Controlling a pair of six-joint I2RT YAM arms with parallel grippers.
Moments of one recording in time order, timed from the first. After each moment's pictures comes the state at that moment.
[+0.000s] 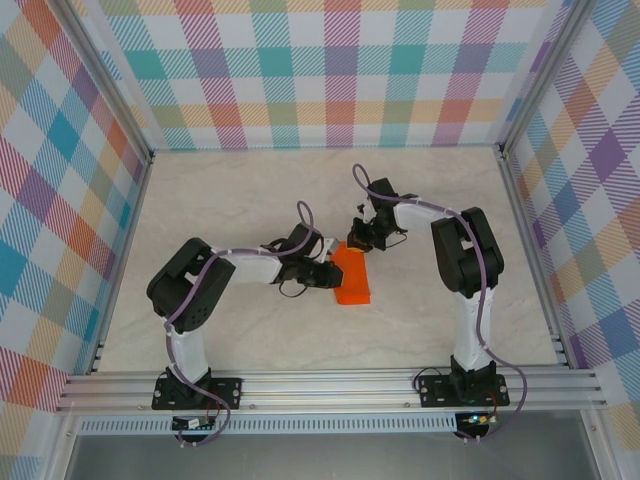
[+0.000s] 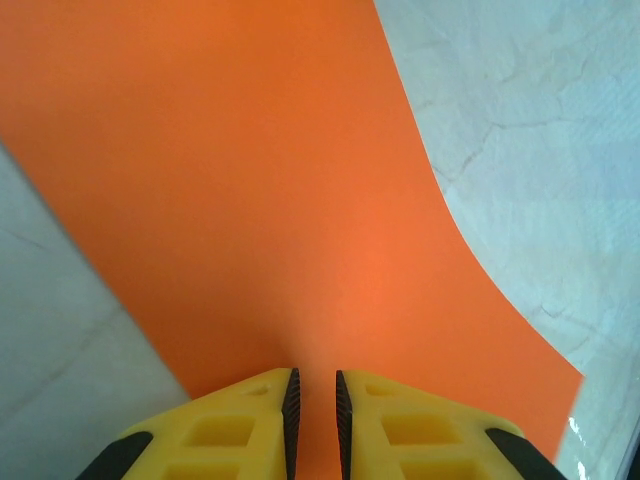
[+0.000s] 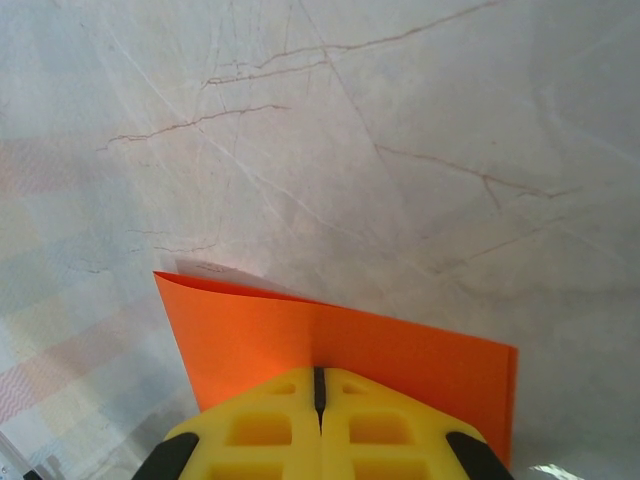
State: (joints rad) left arm -0.69 1.87 0.96 -0.03 0.47 -0.49; right arm 0.39 2.10 1.40 -0.56 -0.51 0.53
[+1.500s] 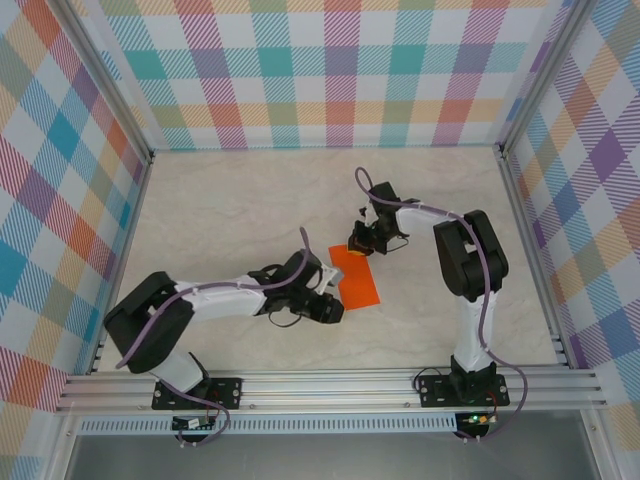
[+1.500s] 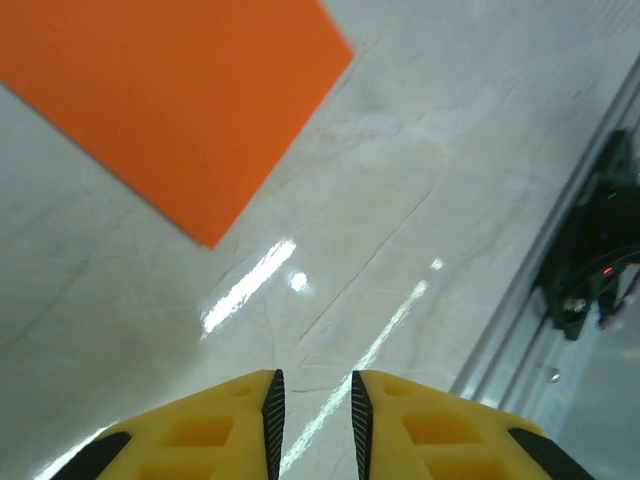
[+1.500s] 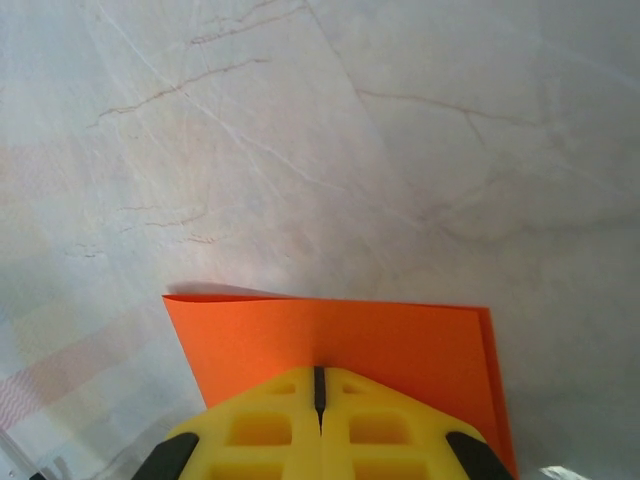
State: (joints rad) left arm -0.83 1.54 0.75 -0.11 0.49 -0.52; right arm 0.40 2.04 1.31 -0.49 -0.50 0.58
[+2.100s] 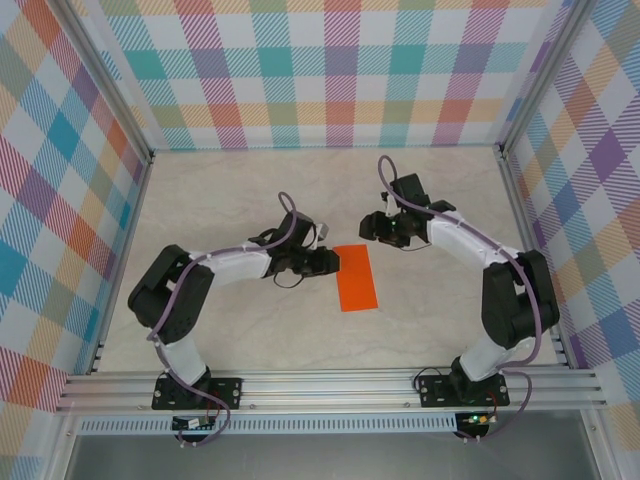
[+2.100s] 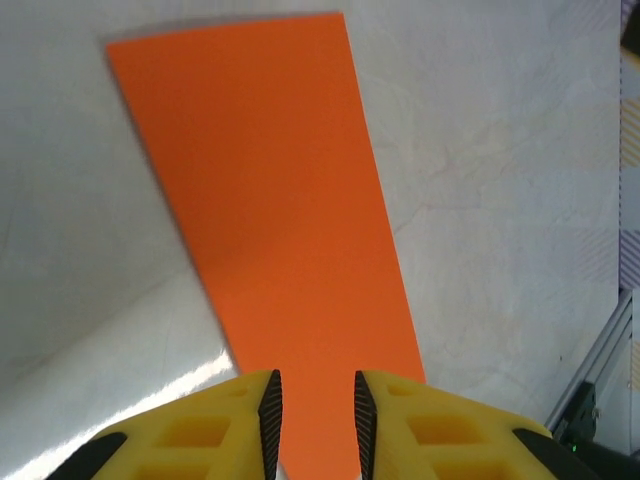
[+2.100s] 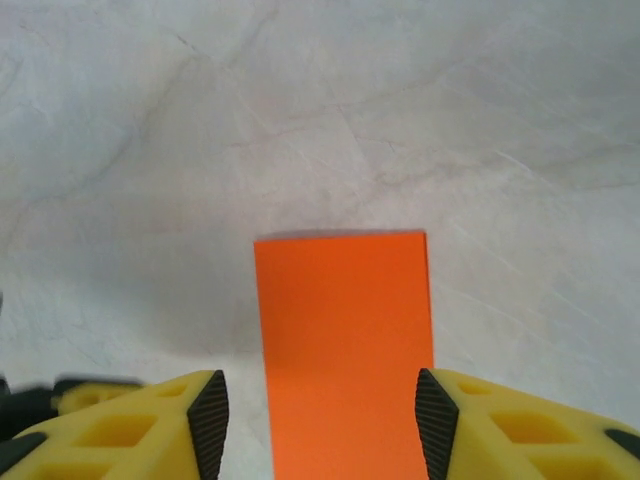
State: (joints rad) left arm -0.63 1.79 1.02 -0.10 0.45 -0.68; right arm 0.39 1.63 1.14 -0.54 -0.30 0.51
